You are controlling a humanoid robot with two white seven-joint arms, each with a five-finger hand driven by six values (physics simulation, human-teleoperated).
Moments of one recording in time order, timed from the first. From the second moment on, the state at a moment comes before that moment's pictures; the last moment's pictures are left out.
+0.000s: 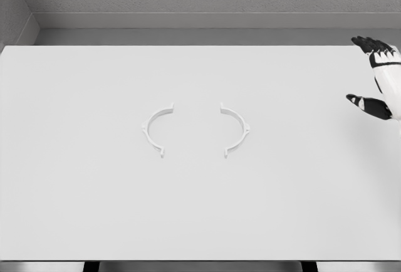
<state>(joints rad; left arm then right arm) -0.56 1.00 -0.16 -0.75 -0.38 -0.59 -0.06 -0.03 -0.56 -0.05 -1.68 0.53 -0.39 -0.10</state>
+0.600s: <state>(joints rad) -0.39 0.77 -0.30 -1.28 -0.39 -0.61 -0.06 -0.04 -0.57 -0.05 -1.76 0.58 -0.53 0.10</state>
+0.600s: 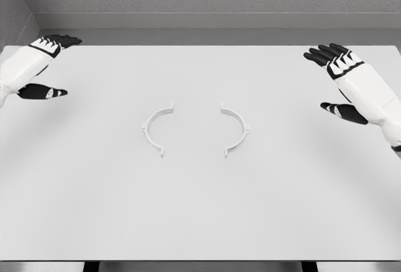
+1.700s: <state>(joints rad) -0.39 0.76 -0.33 -1.28 -0.39 -0.61 -0.06 -0.27 -0.46 0.31 -1.51 0.83 -0.49 0.19</state>
